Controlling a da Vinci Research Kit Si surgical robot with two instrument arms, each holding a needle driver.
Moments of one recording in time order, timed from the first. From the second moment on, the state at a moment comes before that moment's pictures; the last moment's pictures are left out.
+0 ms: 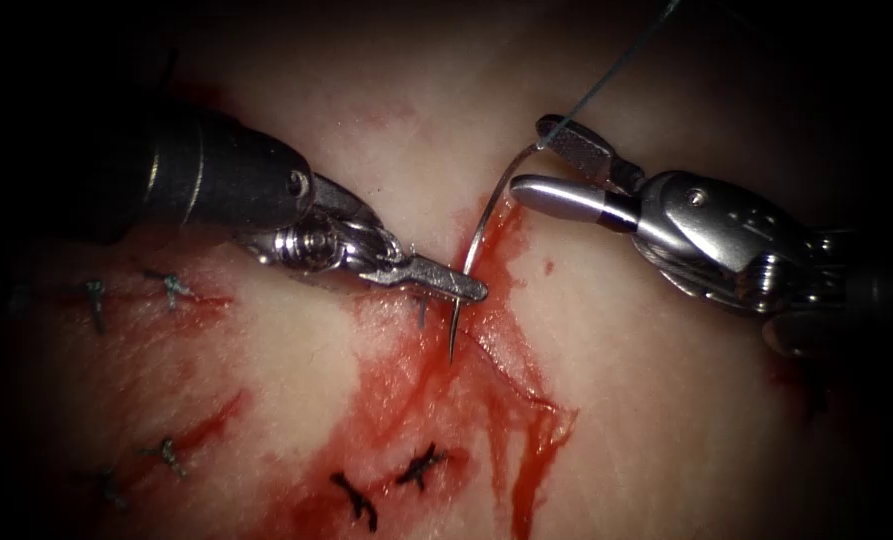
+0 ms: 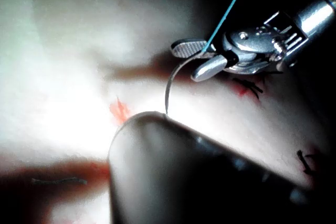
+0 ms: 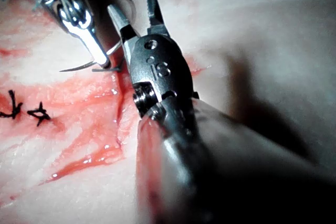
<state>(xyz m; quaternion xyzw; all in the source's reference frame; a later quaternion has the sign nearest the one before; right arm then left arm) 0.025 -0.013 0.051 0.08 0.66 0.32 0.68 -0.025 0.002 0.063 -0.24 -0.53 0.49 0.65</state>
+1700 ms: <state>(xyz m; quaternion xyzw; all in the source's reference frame) 0.021 -0.011 0.052 -0.17 0.60 0.18 0.76 -0.022 0.000 0.065 -0.28 -0.46 0.72 0.43</state>
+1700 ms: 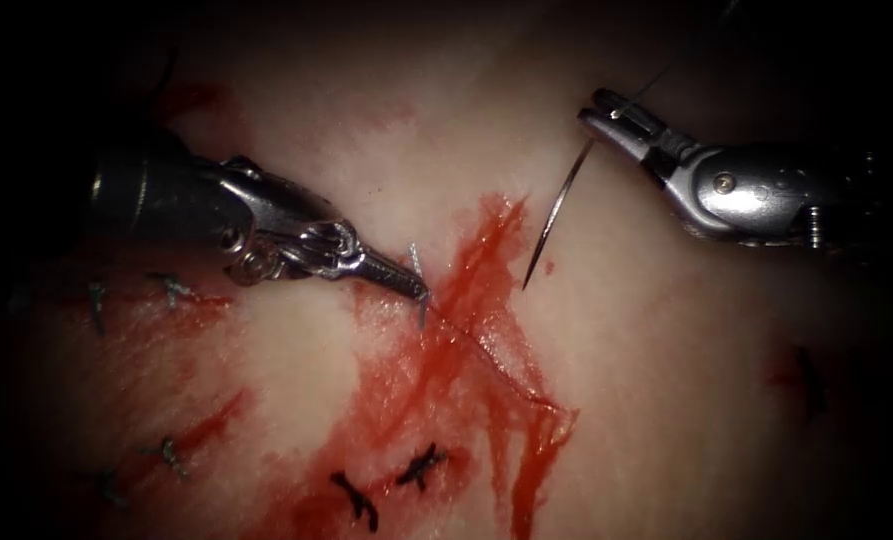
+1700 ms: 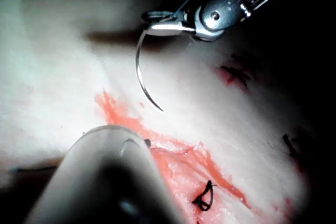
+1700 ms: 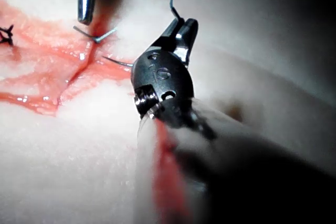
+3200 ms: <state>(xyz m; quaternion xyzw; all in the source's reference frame) 0.028 -0.017 0.050 -0.34 0.53 0.01 0.78 -0.023 -0.003 0.068 -0.15 -0.34 0.79 0.49</state>
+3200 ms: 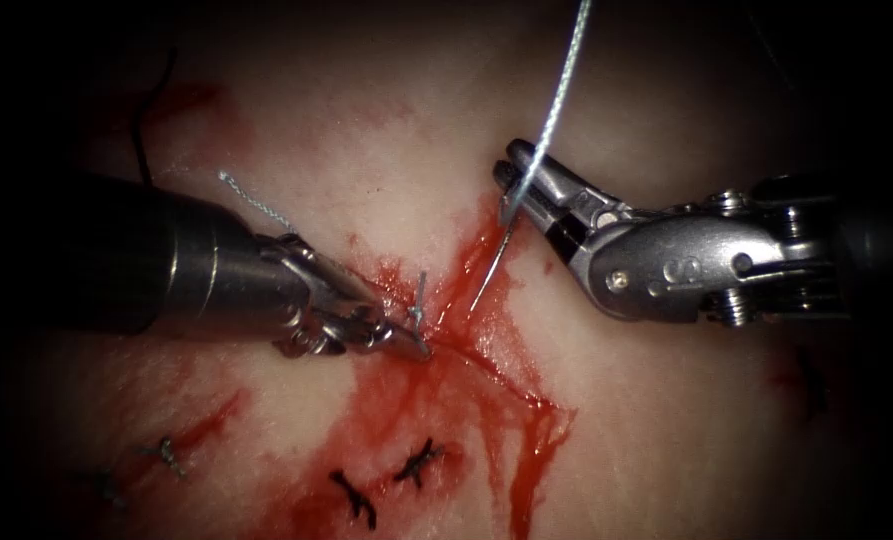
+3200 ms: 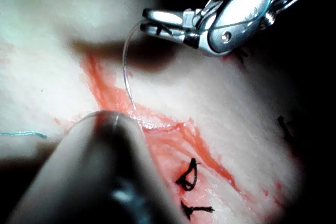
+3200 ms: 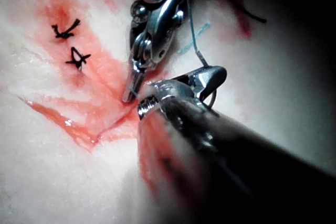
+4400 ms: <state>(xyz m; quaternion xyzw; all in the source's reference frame) 0.031 -0.021 0.055 -0.39 0.53 -0.12 0.74 -0.021 -0.003 0.068 -0.12 -0.31 0.81 0.48</state>
